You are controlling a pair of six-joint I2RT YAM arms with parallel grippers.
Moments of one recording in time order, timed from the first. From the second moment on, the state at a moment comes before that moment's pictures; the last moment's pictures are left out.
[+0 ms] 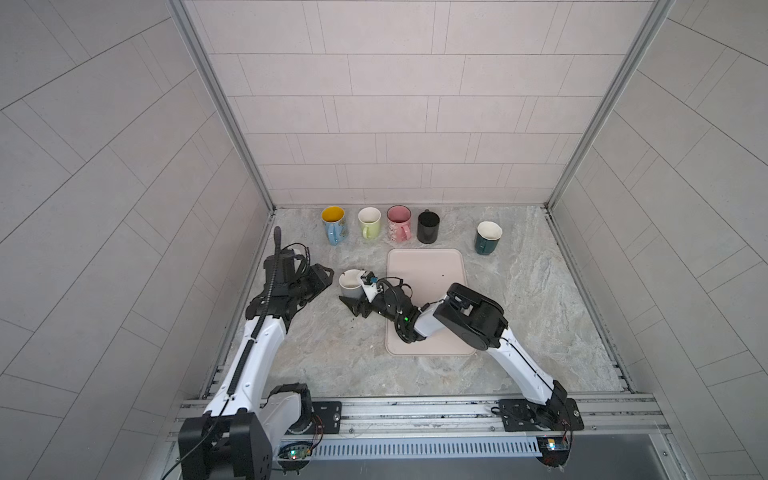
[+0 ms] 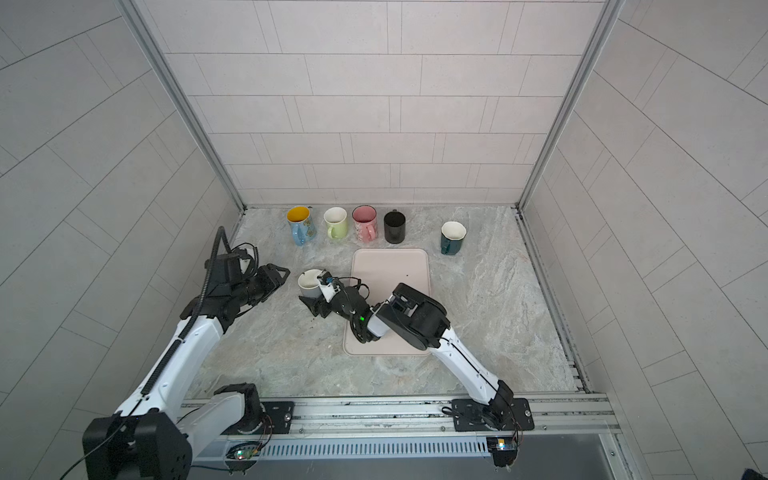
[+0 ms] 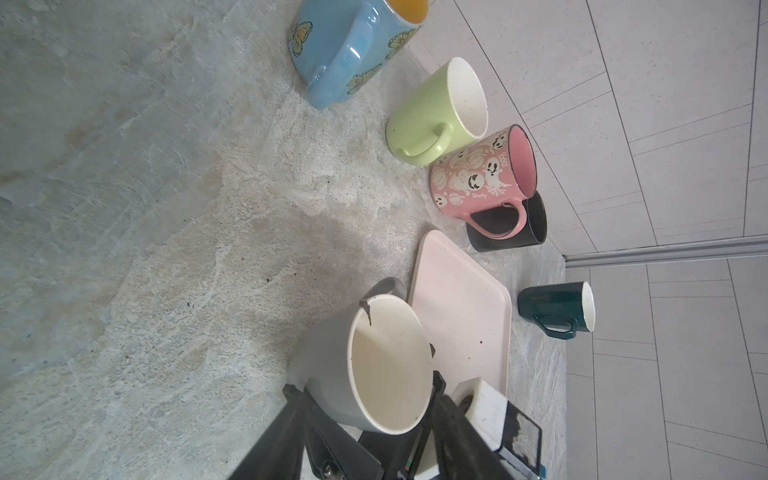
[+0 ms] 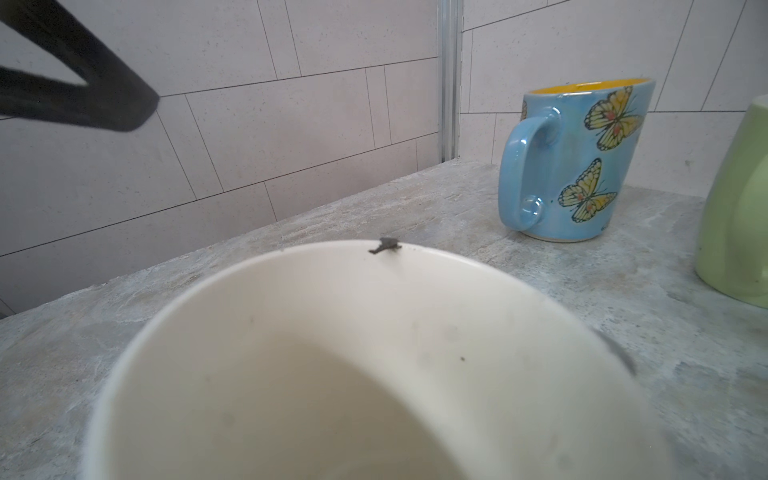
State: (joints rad) left arm 0.08 1.03 0.72 -0.39 0.39 -0.66; right arm 0.91 2.43 1.26 1.13 -0.04 0.13
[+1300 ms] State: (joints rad) left arm 0.06 0.89 0.68 -0.43 0.42 -0.65; right arm 1.00 2.35 1.14 1.10 0.10 0.00
